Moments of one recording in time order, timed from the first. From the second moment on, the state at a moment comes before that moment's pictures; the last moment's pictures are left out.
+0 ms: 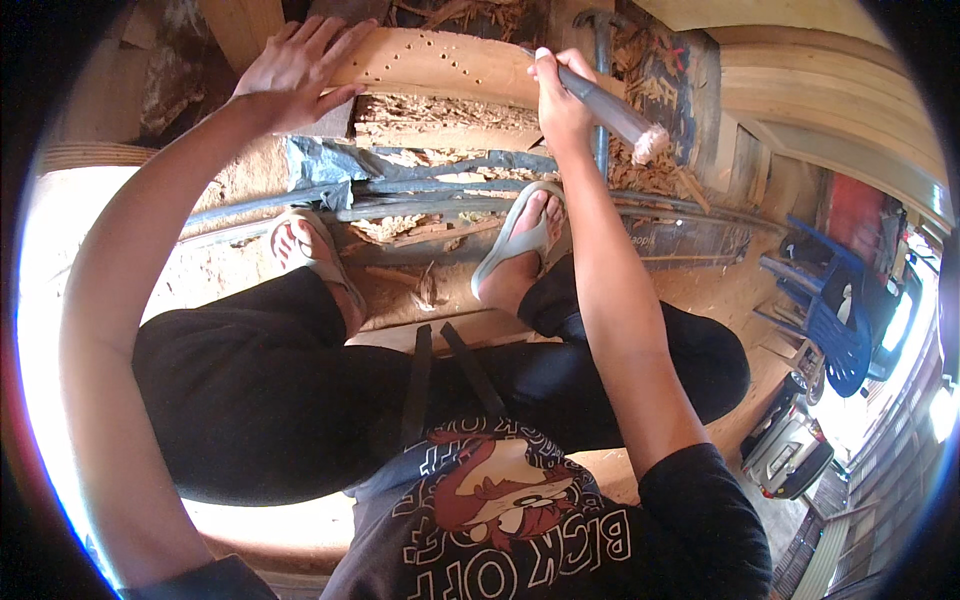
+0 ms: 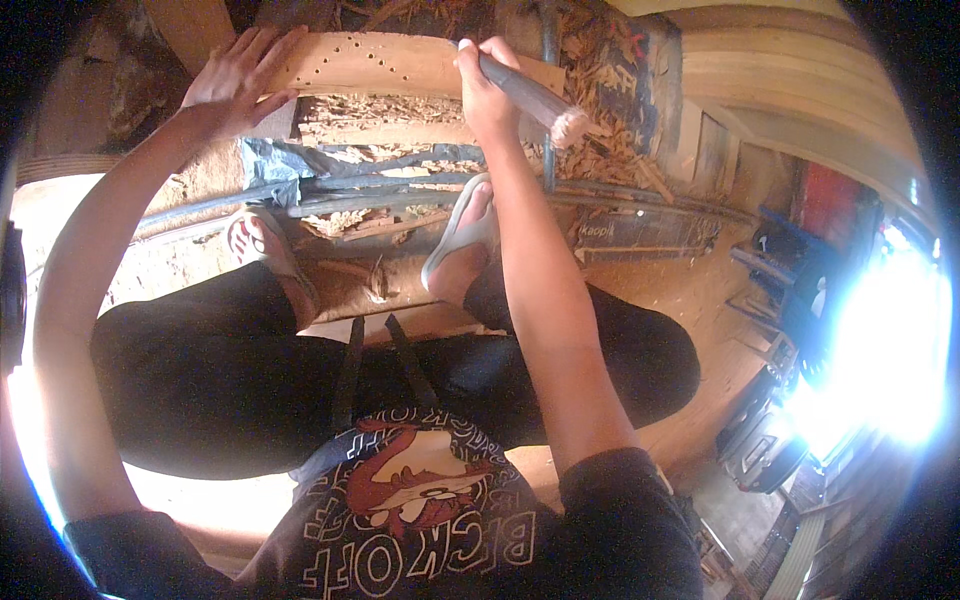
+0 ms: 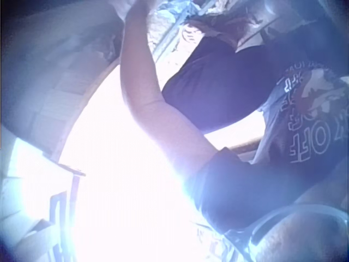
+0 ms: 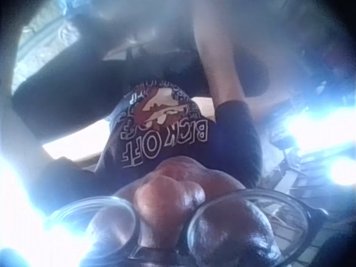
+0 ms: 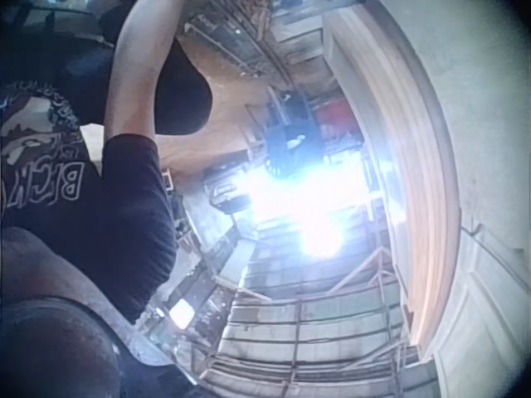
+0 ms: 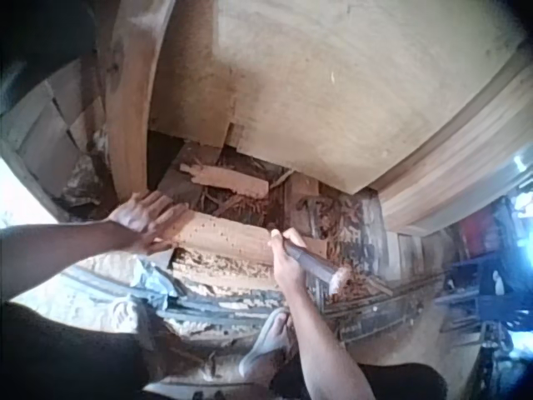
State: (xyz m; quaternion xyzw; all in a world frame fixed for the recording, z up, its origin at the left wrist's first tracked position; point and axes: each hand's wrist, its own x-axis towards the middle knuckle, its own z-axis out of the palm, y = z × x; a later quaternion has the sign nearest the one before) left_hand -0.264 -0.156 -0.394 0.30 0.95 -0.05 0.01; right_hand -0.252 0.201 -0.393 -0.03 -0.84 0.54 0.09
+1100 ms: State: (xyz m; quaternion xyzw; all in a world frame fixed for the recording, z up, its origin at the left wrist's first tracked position) left_hand -0.268 -0.157 -0.393 0.30 0.95 -0.07 0.01; right_hand -0.194 0.223 -0.371 -0.06 -0.85 0.53 0.05
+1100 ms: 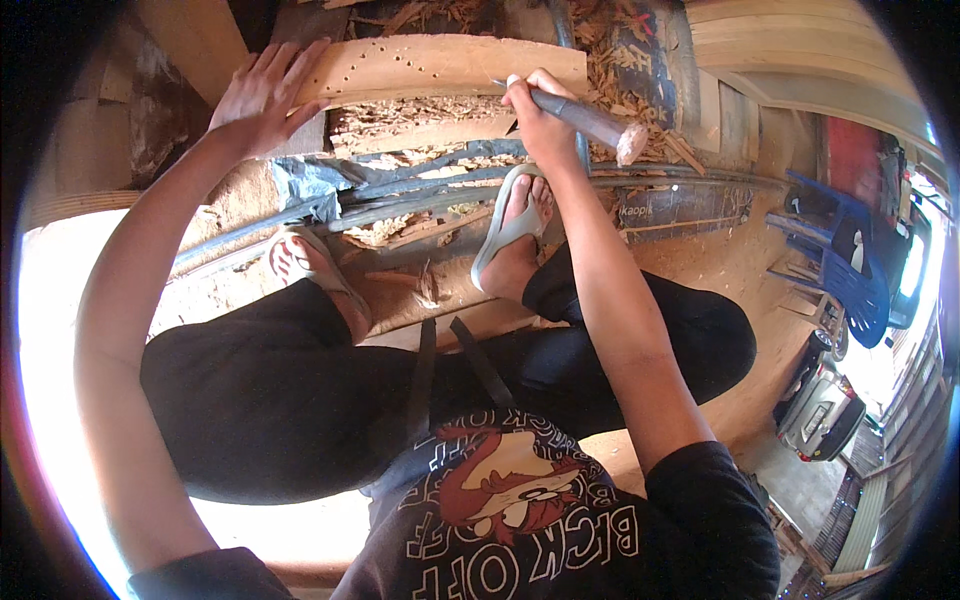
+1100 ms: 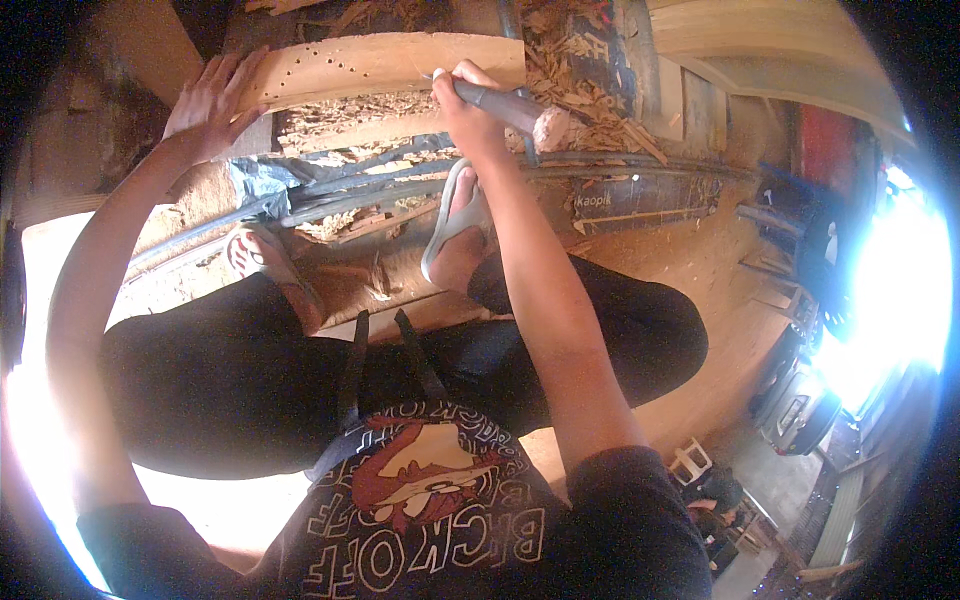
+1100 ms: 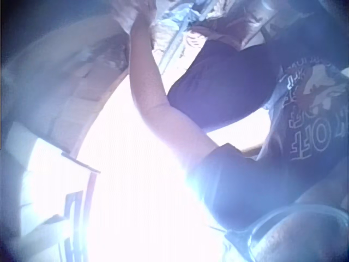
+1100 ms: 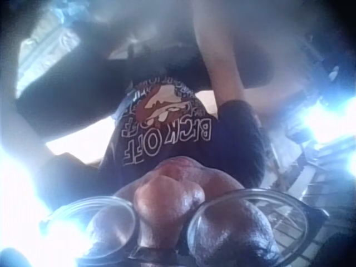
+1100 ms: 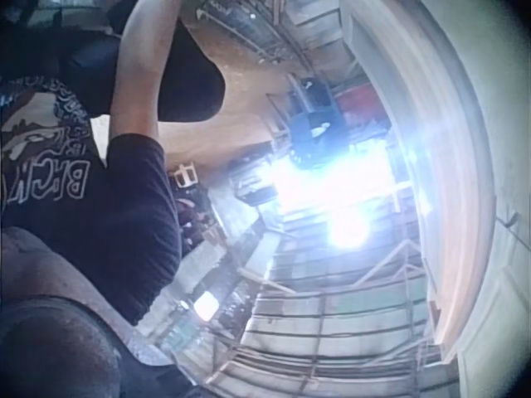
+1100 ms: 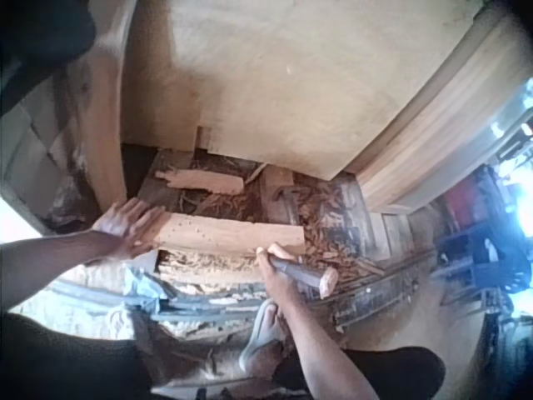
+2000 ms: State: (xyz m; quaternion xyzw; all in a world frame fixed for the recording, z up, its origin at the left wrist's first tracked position) left_hand -0.268 -0.154 -0.386 0.31 0.95 -0.08 0.01; right_hand -0.194 0.228 -0.373 -0.06 -0.83 0.55 0.03
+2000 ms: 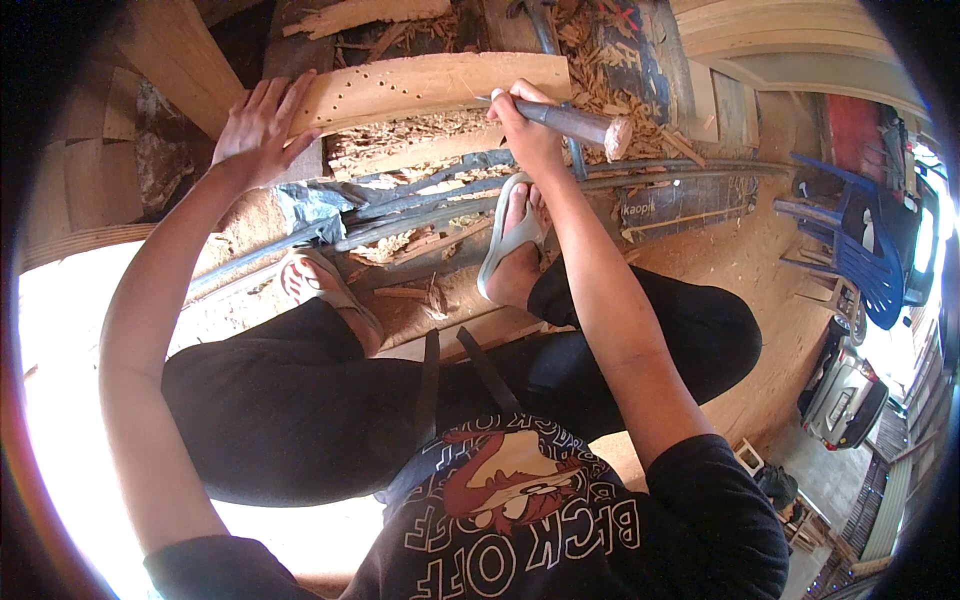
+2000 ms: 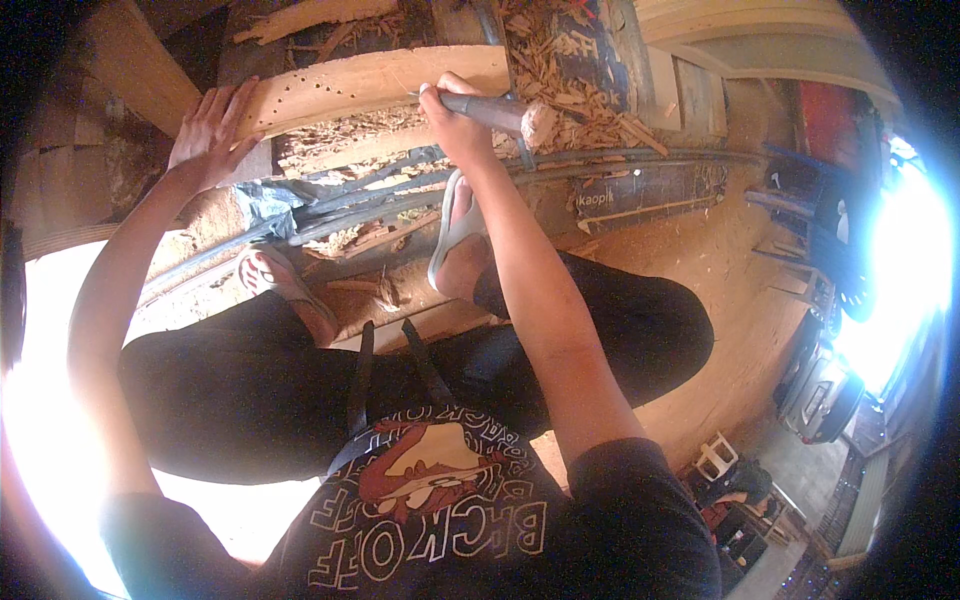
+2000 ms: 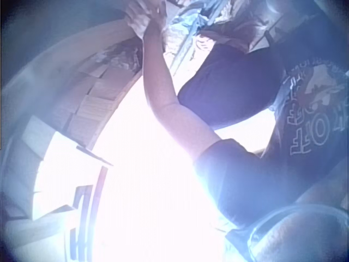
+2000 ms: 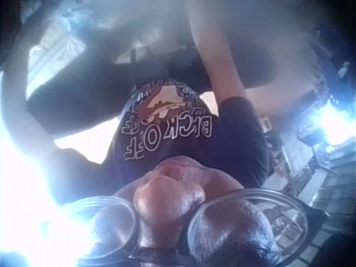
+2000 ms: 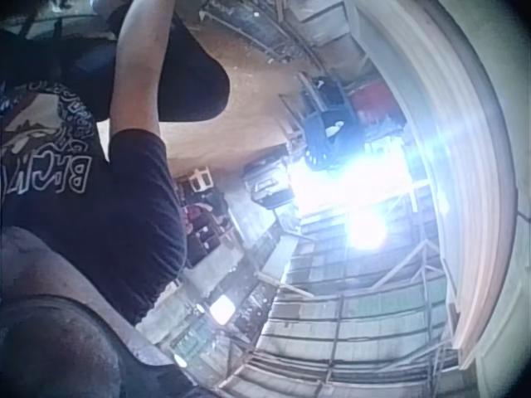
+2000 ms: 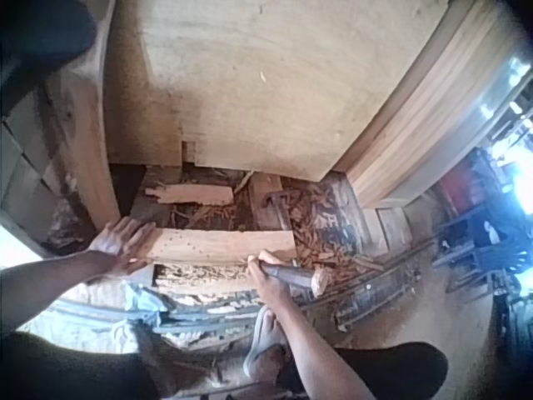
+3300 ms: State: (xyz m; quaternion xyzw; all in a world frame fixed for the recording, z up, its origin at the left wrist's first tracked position) left_hand -0.269 -0.154 -0.388 0.32 0.95 -0.04 0.00; right_hand -0.209 0.236 -0.383 -0.02 -0.89 0.44 0.13
